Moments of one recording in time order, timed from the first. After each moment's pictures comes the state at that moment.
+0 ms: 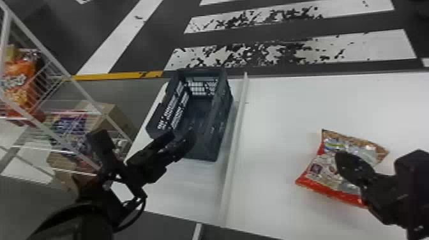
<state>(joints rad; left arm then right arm) 0.44 0.00 0.56 -2.25 0.38 0.79 -0.64 0.41 -0.17 0.21 -2.00 0.08 0.41 0.33</state>
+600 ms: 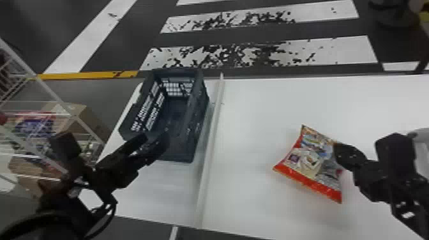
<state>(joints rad) 0.45 0.00 0.56 -2.26 0.38 0.79 -0.64 0.28 -0.18 0.13 -1.84 0.11 0.44 0.32</state>
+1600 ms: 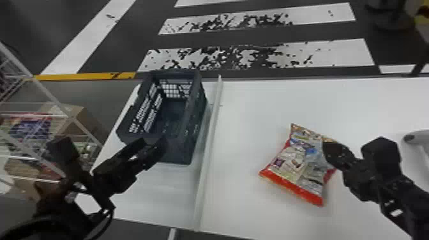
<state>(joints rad) 0.46 0.00 0.56 -2.25 0.39 0.79 -0.64 0.27 -0.20 0.17 -1.78 0.15 0.32 0.31</state>
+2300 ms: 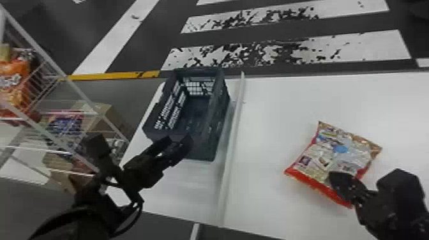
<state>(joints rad) 0.45 0.00 0.56 -2.23 0.40 0.79 -0.64 0.43 -0.22 0.26 -1.95 0.16 0.39 0.36</state>
